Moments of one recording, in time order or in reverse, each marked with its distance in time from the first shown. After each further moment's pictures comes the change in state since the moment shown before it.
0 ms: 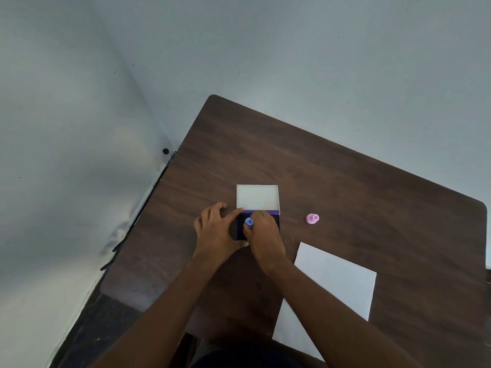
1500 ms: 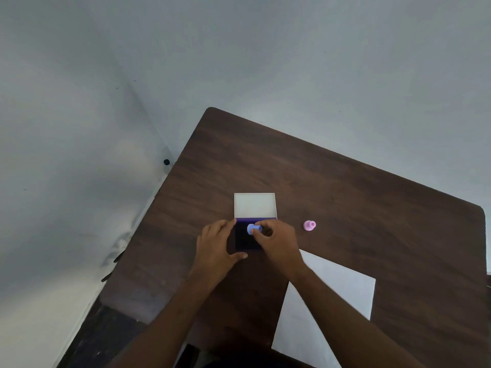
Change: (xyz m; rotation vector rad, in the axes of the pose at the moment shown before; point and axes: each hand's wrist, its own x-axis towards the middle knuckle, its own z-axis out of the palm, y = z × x) left_hand -0.018 0.001 0.002 -0.179 0.036 0.029; right_hand -0.019 0.027 -0.041 0.241 0.160 -0.286
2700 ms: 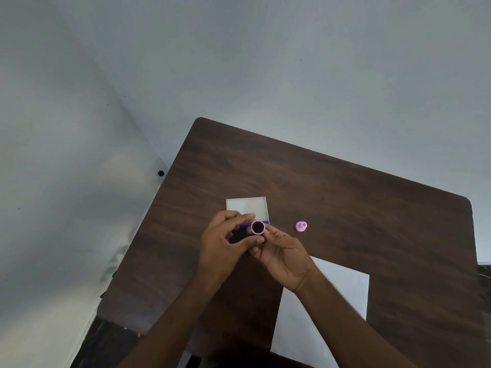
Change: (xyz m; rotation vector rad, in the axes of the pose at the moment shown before) left_hand -0.011 0.075 -0.055 -0.519 0.180 0.205; right_hand -0.033 -0.018 -0.041 1.664 -0.473 0.341
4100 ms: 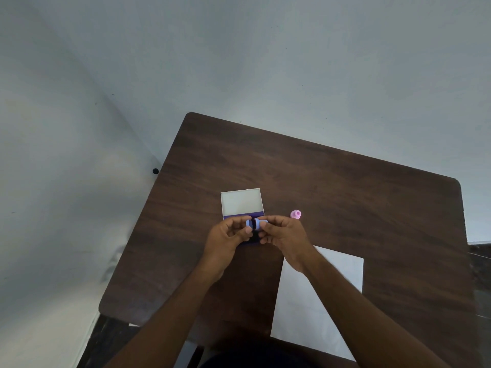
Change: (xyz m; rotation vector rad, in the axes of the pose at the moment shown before) left_hand -0.004 -0.031 0.027 -0.473 -0.146 -0.421; right_hand 0.006 -0.011 -0.034 -0.747 0.414 -0.162
